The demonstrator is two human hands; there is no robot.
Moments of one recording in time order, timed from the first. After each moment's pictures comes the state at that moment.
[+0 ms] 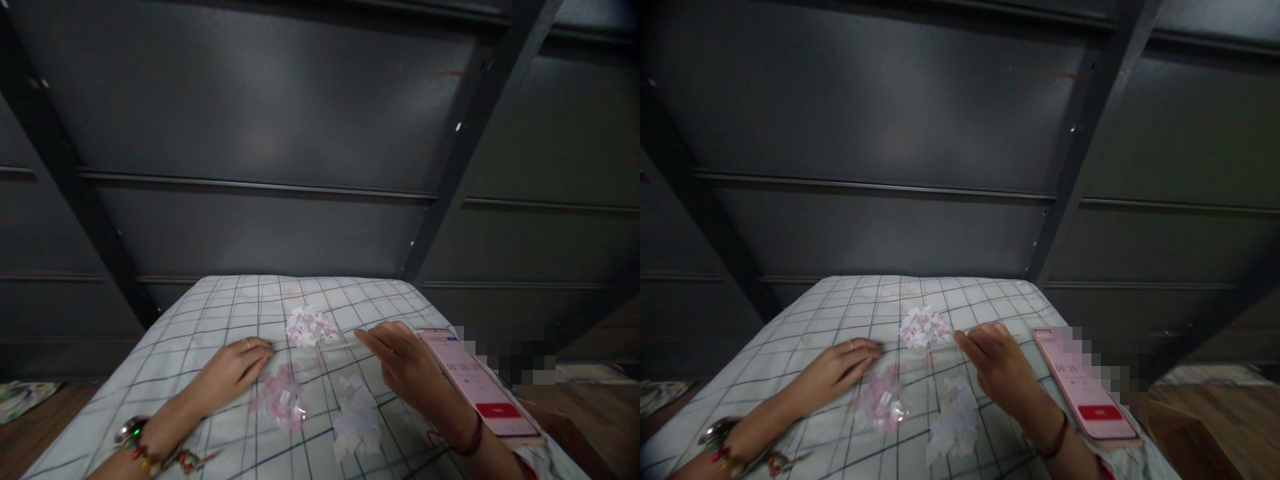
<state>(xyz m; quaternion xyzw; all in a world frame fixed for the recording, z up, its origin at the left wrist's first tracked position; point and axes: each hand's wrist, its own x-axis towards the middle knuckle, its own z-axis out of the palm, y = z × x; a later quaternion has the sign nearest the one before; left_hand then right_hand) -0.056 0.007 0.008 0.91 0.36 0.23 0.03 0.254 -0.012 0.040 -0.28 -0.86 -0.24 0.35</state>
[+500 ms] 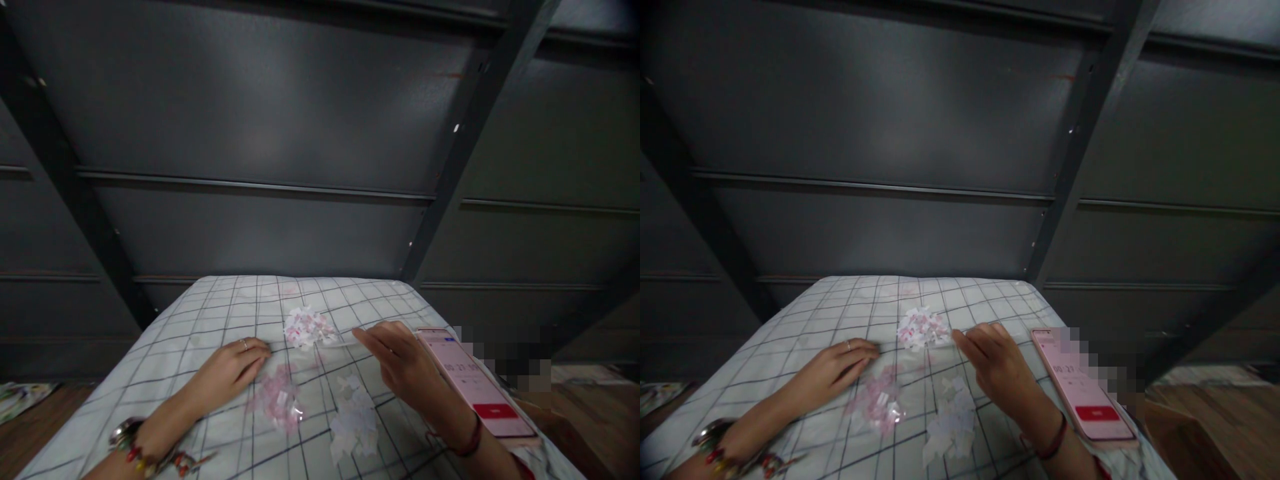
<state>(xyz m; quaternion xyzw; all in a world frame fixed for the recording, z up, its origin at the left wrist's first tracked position) -0.056 0.006 0.009 0.90 0.36 0.23 0.04 0.258 -0.014 0.041 -0.30 -0.86 -0.22 0.34</state>
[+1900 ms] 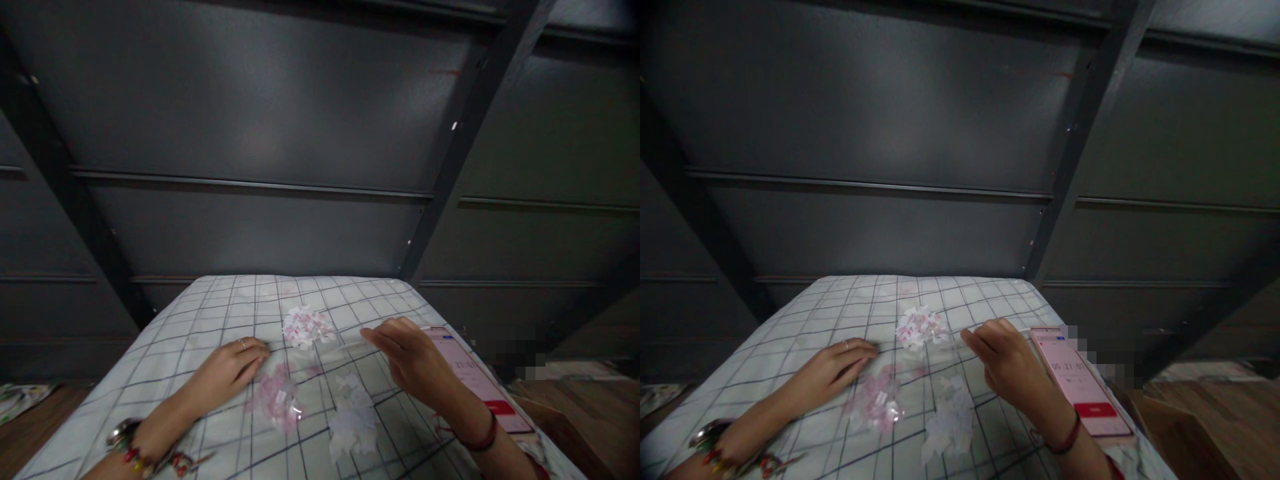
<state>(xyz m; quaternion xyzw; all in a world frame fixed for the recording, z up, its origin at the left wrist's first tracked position) -0.055 0.007 0.008 0.90 0.36 0.24 0.05 0.276 -0.012 0.042 -0.31 -0.87 -0.22 0.31</state>
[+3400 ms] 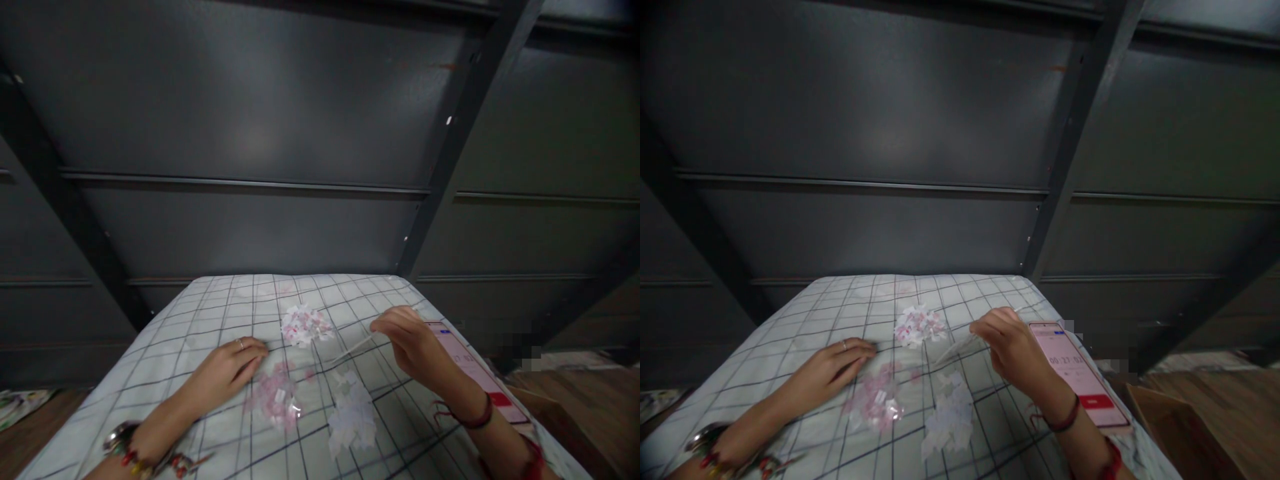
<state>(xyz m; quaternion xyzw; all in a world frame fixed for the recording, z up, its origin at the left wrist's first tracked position) -0.057 0.009 0.005 0.91 0.35 0.23 0.03 0.289 0.001 0.042 -0.30 -0.87 -0.11 0.37</state>
